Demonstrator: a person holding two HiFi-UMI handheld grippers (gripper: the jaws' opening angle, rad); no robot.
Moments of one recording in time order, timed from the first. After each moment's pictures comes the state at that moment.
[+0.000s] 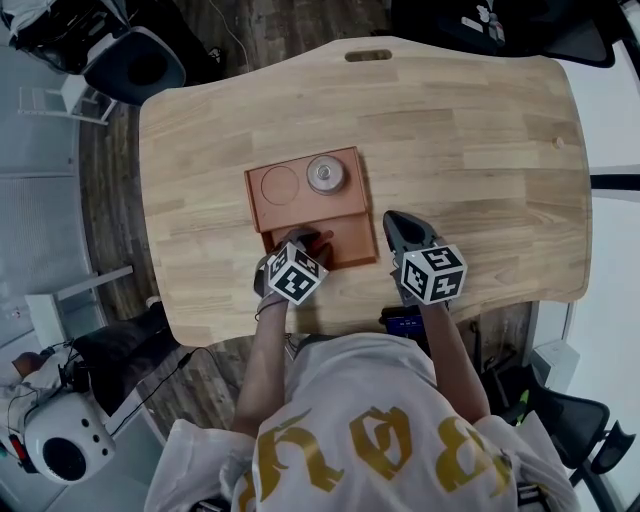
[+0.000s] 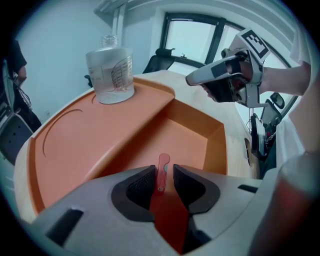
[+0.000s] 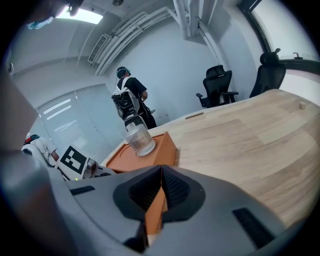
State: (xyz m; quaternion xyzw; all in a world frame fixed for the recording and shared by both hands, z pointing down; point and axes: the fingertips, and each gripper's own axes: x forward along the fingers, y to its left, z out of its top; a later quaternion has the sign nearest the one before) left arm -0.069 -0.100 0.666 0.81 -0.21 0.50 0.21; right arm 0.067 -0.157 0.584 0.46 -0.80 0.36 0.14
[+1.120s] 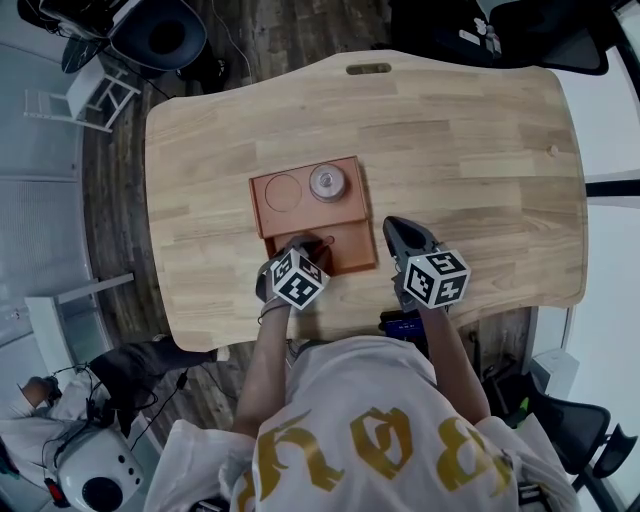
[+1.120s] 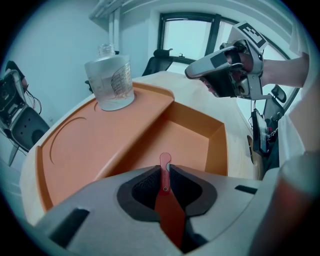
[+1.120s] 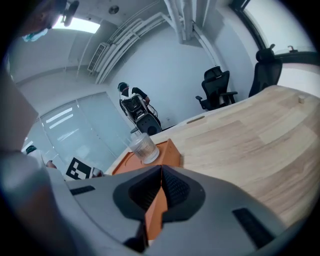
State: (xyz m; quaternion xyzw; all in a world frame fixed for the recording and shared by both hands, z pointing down) left arm -0.069 -0.105 0.660 0.82 -0.21 0.51 0.18; right arm 0.068 -0.160 0.565 0.46 -0.80 0.37 0.10
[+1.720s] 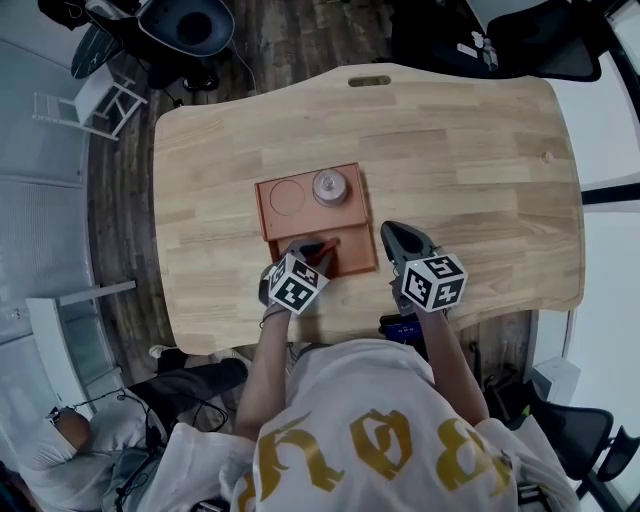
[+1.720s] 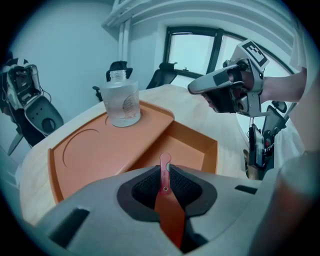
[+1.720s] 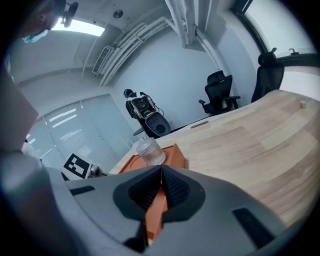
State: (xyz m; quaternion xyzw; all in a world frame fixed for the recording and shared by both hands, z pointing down) left arm -0.063 -0.107 0.627 0.84 -0.24 0.45 0.19; right arm 0.062 -0.153 0.544 0.45 -0.81 0.35 0.08
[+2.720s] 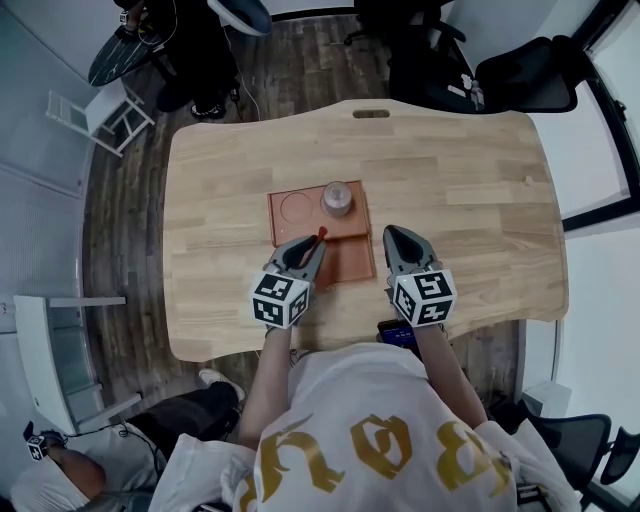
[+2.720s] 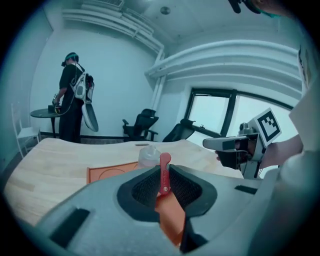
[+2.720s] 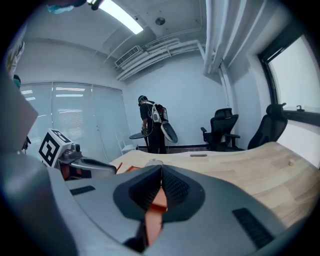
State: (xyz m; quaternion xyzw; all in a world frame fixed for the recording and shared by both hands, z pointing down) left arm -0.088 -0.126 0.487 0.88 -0.40 0.16 0.20; right arm 0.049 -0.137 0.458 0.51 -0.83 0.18 0.11
